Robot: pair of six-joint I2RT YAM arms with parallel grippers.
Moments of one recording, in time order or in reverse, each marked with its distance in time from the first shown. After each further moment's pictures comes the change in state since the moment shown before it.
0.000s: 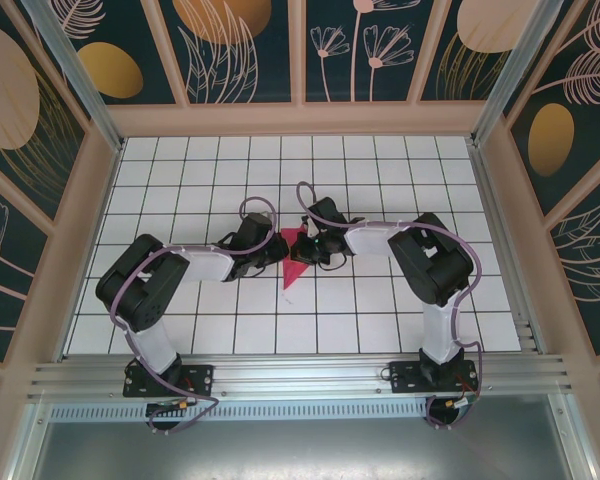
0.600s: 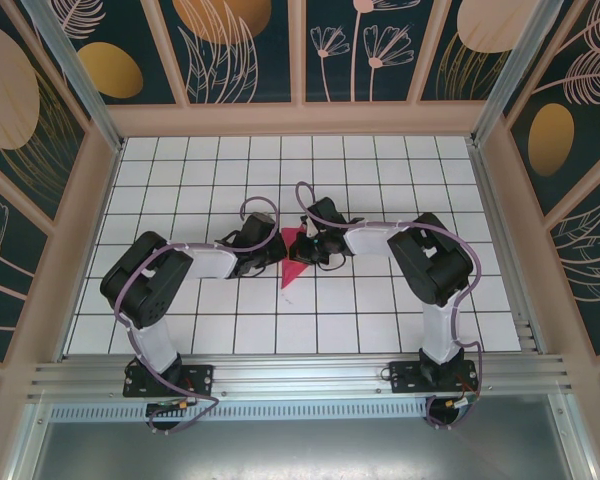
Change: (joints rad) left arm 0.000 0.028 0.037 -0.076 -0.057 0.006; right arm 0.004 0.000 0.000 0.011 -0.001 -0.001
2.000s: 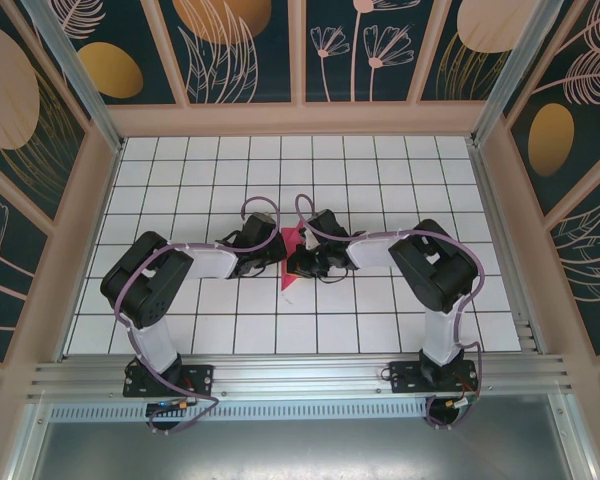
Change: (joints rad) left arm -0.003 0.003 0.001 -0.002 -0.016 0.024; right arm 0.040 -0.050 -0.135 0.131 -0.083 0.057
